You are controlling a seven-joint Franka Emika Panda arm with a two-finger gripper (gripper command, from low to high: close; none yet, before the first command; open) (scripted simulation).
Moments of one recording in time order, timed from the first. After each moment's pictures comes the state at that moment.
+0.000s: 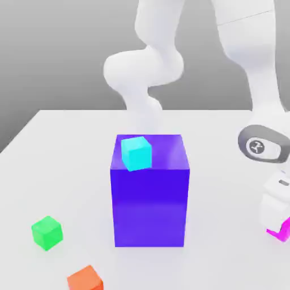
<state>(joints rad) 0.51 0.43 0.23 -2.43 -0.33 2.84 1.14</state>
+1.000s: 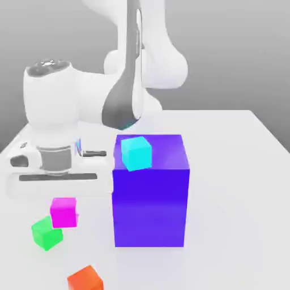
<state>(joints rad) -0.46 0.03 -0.15 -2.63 0.01 2.67 0.21</state>
